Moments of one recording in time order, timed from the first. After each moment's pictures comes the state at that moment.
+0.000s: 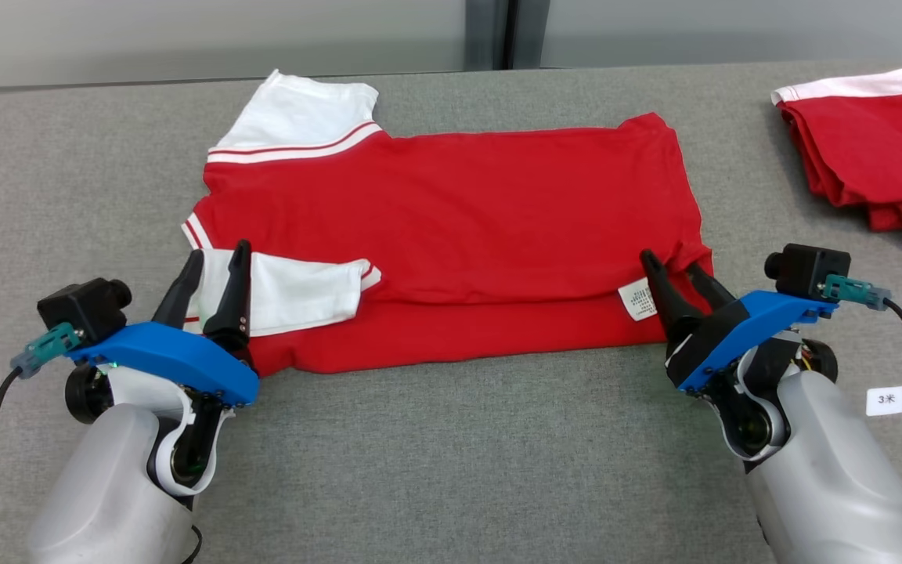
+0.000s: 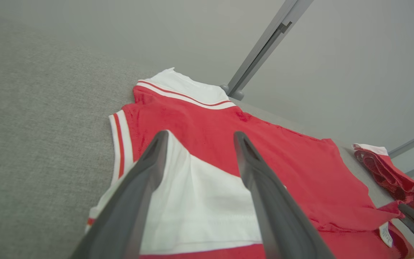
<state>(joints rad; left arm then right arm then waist) -0.48 0.28 -0.36 0.54 -0.88 -0.12 -0.10 -0.56 -0.08 0.10 0.67 0.57 0.13 0.08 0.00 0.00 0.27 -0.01</state>
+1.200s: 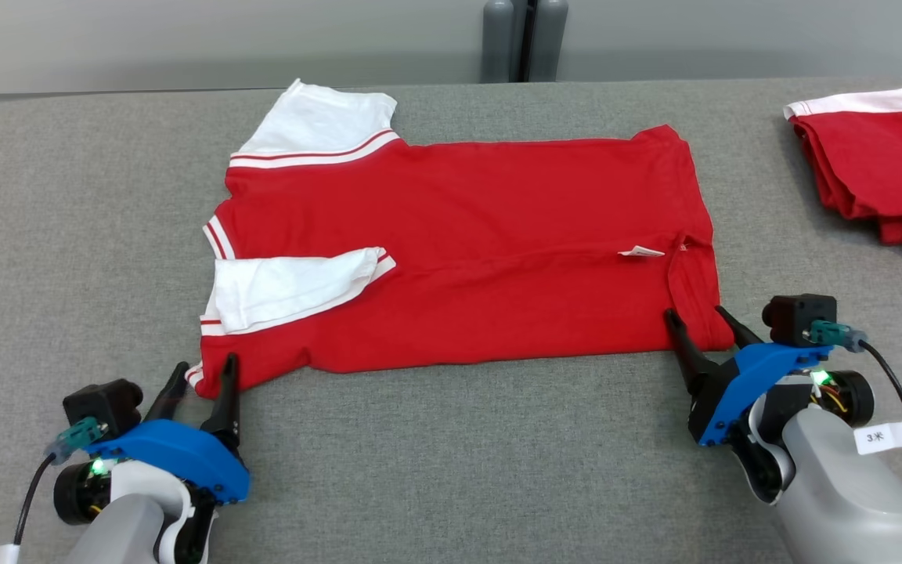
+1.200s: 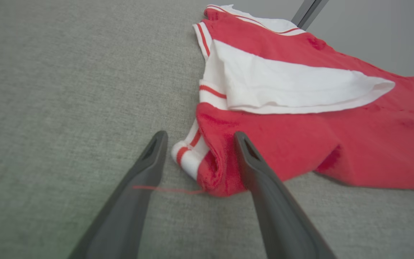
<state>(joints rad) -0.37 0.31 -0.44 0.73 -0.80 -0.10 -0.22 -0.57 -0.19 0.25 0.89 0.45 0.13 -0.10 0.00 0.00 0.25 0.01</state>
